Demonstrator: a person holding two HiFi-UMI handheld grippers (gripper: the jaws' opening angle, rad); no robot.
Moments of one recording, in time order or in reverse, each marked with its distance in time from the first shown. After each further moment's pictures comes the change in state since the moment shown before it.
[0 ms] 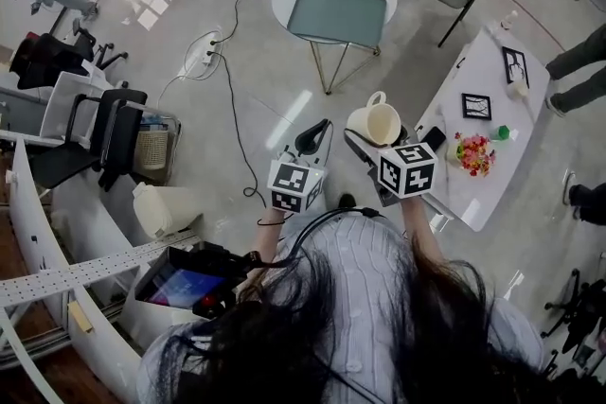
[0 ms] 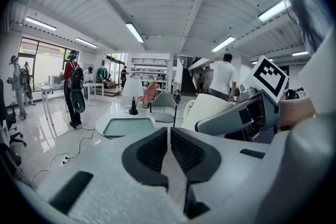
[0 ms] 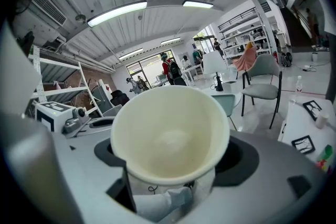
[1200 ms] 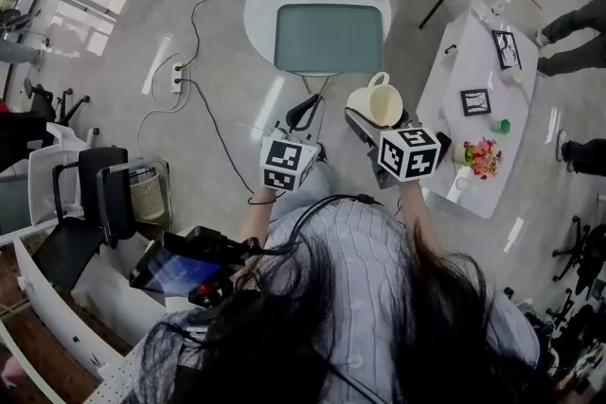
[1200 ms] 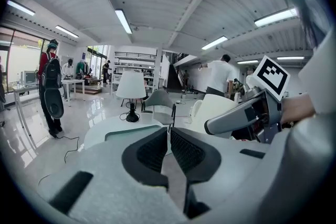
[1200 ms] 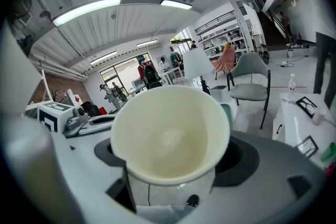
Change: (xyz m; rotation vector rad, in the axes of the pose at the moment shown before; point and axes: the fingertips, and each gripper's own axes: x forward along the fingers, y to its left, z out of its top) left arm 0.152 0.173 0.048 0.050 0.049 -0.208; right arm 0.158 -0.076 0.103 0.143 -0.037 -0.228
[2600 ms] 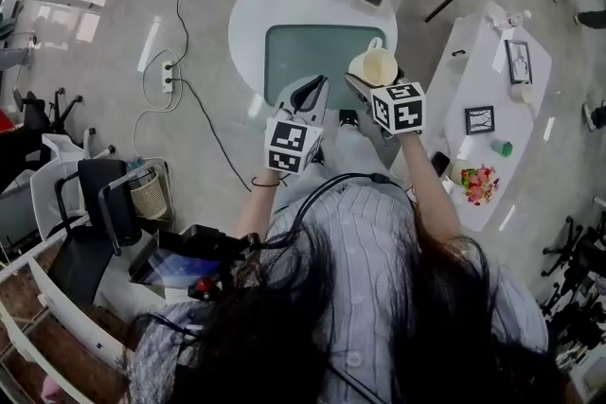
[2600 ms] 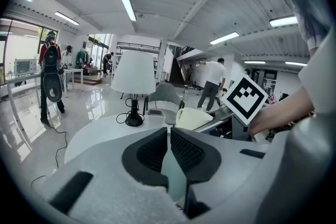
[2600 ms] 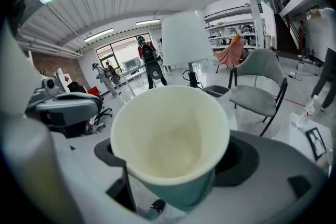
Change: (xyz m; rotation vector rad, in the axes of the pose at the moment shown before) left arm 0.167 0.085 0.024 -0.061 0.073 -0.008; right arm 0.181 -0.146 0.067 -0.142 0.179 -0.049
